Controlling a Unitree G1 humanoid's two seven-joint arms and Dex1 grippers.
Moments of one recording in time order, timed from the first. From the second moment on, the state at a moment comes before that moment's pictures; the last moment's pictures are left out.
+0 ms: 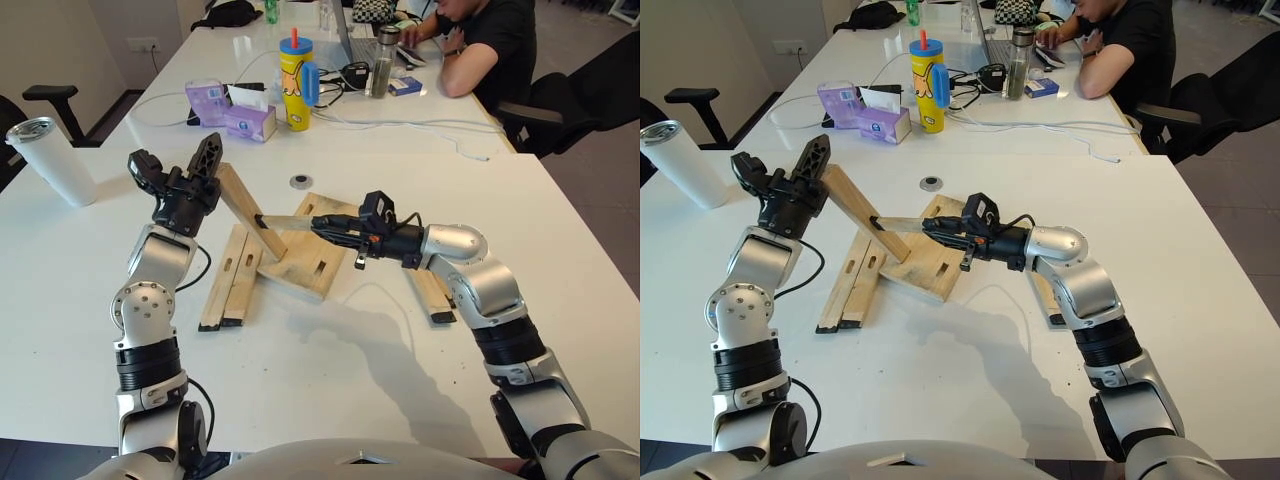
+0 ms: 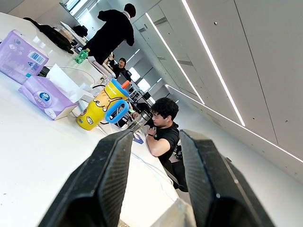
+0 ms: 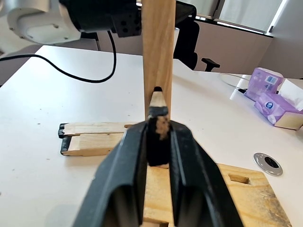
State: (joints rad) left arm -0.34 0.17 0.30 -0.16 -1.10 0.49 0.00; right arm -0.46 -0.39 0.24 -0.06 0.32 0.32 0.91
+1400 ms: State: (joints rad) left arm -0.34 0.16 0.26 -0.16 -0.97 0.43 -0.08; right arm -0.54 -0.31 0.32 0.00 0.11 0.41 0.83
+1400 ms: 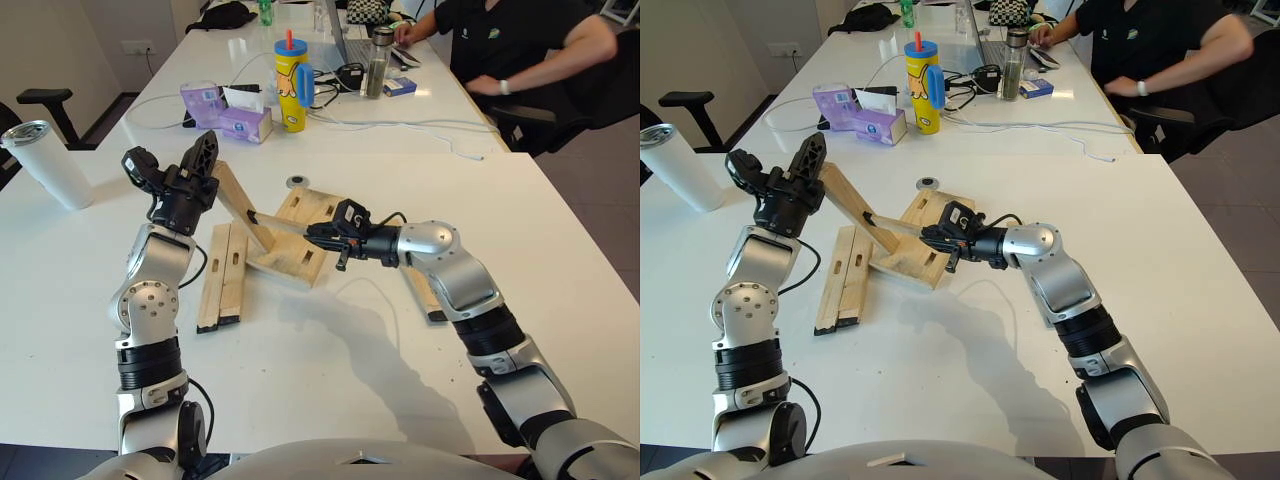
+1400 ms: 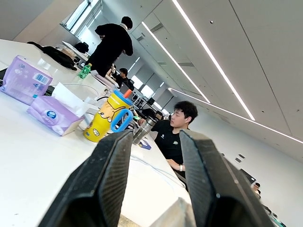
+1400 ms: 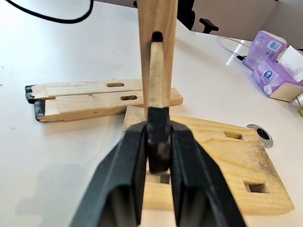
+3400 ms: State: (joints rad) left arm -0.35 0.13 0.23 -0.14 -0.97 0.44 -0.09; right arm -0.59 -0.29 0.29 -0.01 0.13 0.39 0.83
